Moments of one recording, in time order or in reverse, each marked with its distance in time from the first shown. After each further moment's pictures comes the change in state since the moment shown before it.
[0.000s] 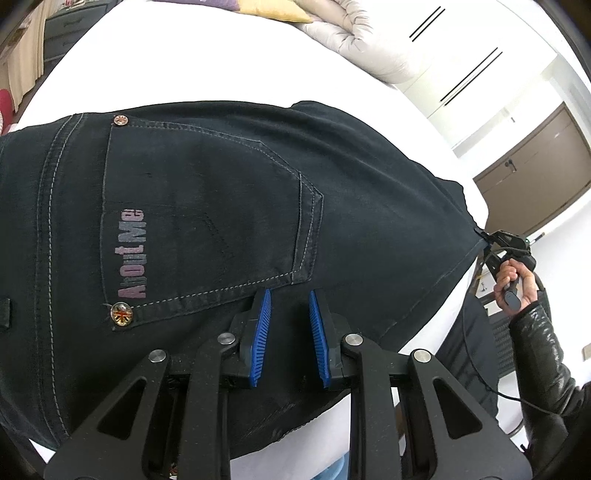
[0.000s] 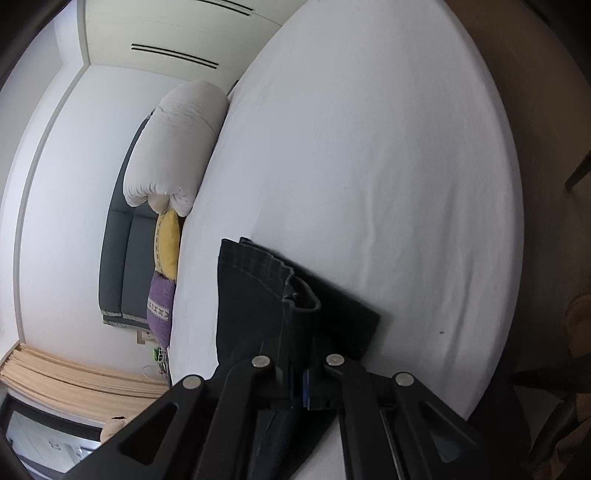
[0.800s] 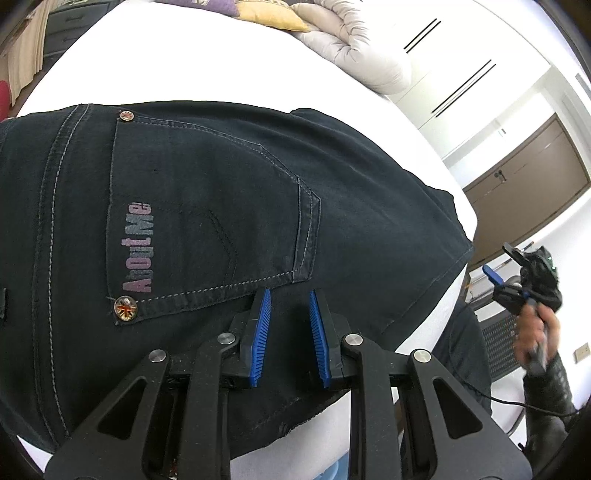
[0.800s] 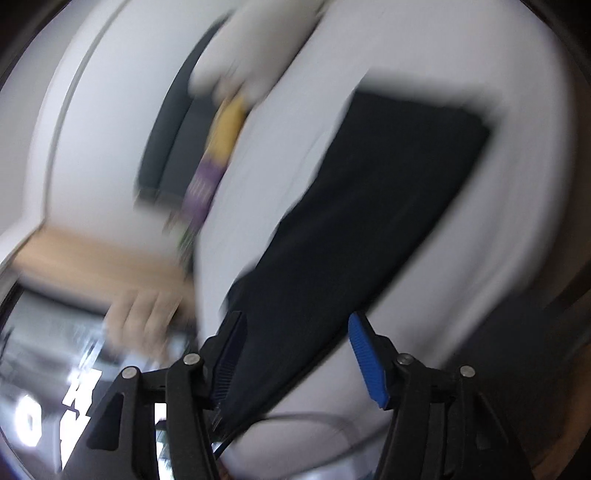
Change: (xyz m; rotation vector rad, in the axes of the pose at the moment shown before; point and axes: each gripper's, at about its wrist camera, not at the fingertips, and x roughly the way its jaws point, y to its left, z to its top) left arm -0.007 0.016 -0.009 -0.023 -0.040 -0.052; right arm -0.031 0.072 -0.145 -0.279 0.427 0.183
